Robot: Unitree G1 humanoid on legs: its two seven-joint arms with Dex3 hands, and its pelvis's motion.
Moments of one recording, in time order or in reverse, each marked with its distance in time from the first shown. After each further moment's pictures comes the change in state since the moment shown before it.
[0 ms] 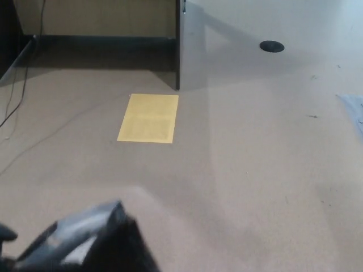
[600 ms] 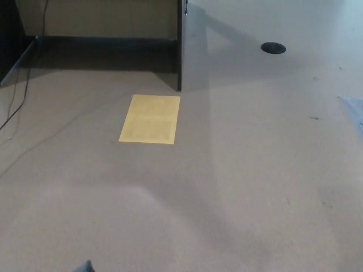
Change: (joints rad) left_arm 0.050 0.047 -0.140 0.397 0.083 -0.139 0.251; right_arm -0.005 0.000 -0.001 0.010 -0.001 0.002 -0.001
